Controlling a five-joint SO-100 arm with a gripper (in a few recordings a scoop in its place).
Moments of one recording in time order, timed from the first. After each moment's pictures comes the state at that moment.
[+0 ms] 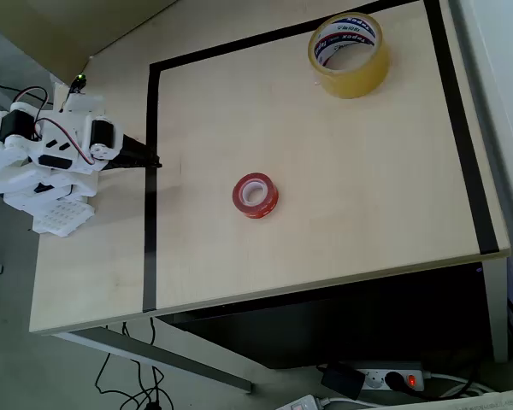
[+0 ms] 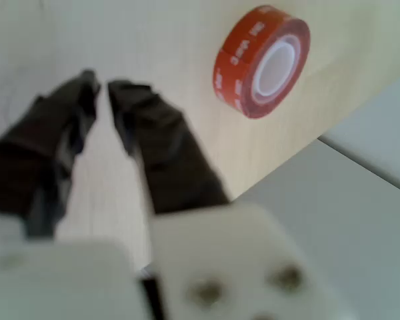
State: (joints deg) arm -2.0 191.2 173.5 67.9 0.8
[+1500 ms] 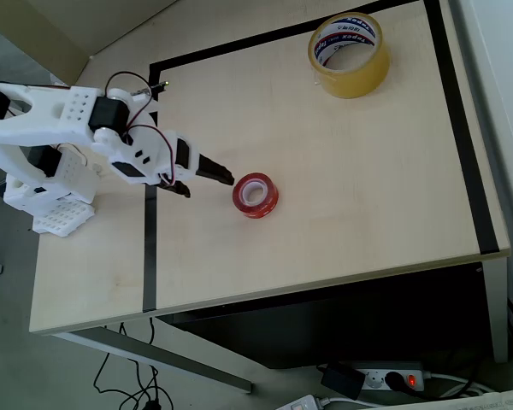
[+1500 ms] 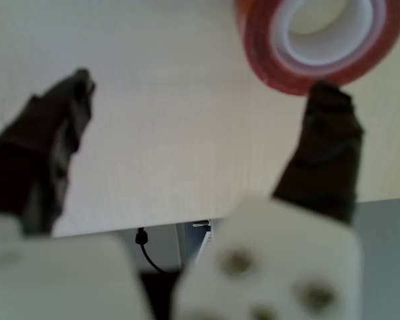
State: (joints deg) arm 14.4 88.4 100.3 75.1 -12.3
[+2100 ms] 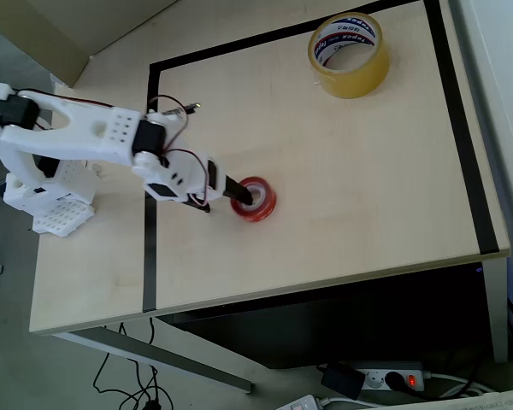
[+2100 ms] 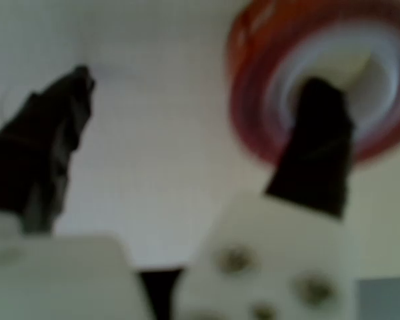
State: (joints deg) arm 15.6 71.4 94.2 69.0 -12.3
